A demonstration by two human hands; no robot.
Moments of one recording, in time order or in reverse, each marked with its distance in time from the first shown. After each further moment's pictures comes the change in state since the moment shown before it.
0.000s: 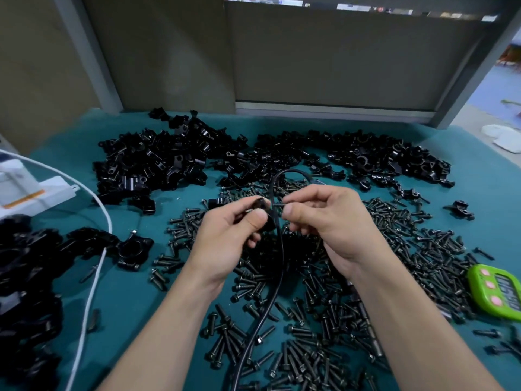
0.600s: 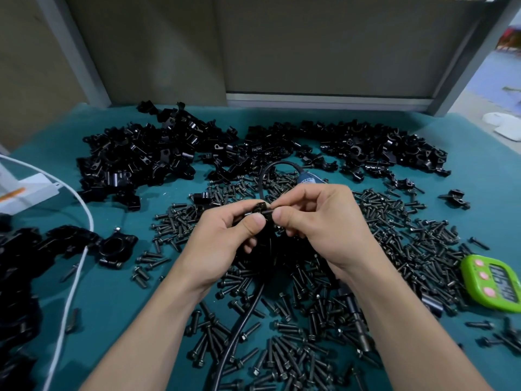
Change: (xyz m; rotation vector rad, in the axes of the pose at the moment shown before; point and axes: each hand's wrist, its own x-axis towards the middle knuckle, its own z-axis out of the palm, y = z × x) left_hand -0.006 0.002 0.009 0.035 -0.158 -0.020; right_hand -0.006 0.012 -0.011 -0.198 -0.015 -0.088
